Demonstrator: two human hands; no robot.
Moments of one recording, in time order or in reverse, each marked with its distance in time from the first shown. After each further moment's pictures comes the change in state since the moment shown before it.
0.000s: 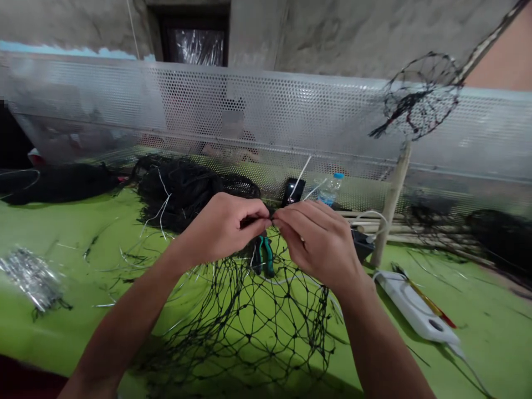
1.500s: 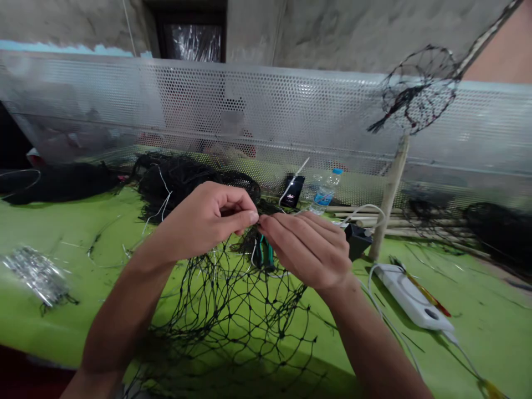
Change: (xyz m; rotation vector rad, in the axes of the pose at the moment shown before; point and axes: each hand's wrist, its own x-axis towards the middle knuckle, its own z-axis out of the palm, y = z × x) left_hand -0.004 0.028 -0.038 -0.326 -0.151 -0.387; right_hand -0.005 -0.018 0.009 -0.140 0.227 -0.267
